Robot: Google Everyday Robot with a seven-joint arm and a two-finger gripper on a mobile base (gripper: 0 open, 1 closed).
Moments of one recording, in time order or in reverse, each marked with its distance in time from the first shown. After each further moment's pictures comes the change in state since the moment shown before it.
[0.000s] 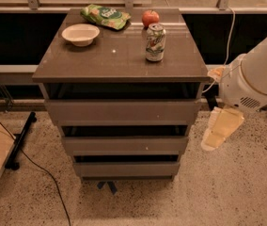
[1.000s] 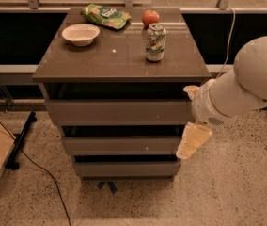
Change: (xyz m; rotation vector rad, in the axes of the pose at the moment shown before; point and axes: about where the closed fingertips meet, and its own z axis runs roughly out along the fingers) arm -0.014 0.010 0.078 -0.008 -0.088 -0.020
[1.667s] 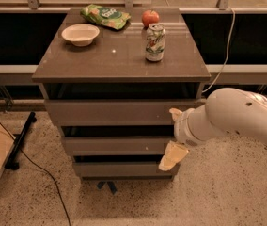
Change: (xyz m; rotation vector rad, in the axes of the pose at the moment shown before) arm 0.012 0.016 0.114 -0.018 -0.082 0.043
